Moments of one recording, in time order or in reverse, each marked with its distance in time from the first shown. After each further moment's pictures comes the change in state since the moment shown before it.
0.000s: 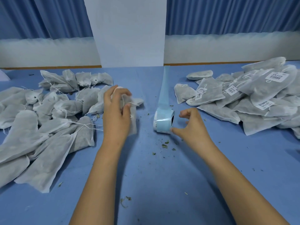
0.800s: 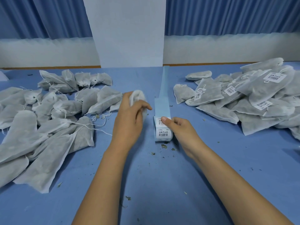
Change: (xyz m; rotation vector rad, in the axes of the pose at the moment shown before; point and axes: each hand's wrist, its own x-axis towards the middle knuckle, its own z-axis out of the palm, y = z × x) left_hand -0.010 -0.001 0.017 0.040 -0.219 0.109; right_hand 0.007 0.005 0.021 0.383 -0.167 0.190
